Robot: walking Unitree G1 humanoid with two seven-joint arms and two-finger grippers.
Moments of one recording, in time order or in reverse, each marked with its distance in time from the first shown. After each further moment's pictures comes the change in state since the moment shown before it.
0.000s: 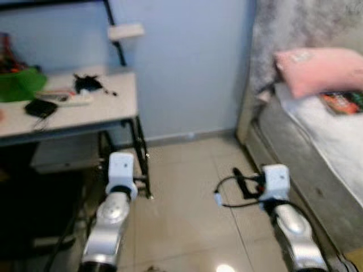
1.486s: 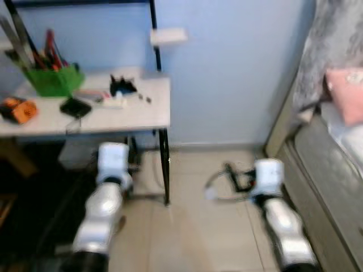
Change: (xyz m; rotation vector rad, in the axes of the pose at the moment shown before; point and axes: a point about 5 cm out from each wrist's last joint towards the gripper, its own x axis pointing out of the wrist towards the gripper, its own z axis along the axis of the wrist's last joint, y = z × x) left arm 0.013 0.021 0.015 0.015 -0.116 -0.001; right arm 0.011 0.024 0.008 0.035 -0.049 0.076
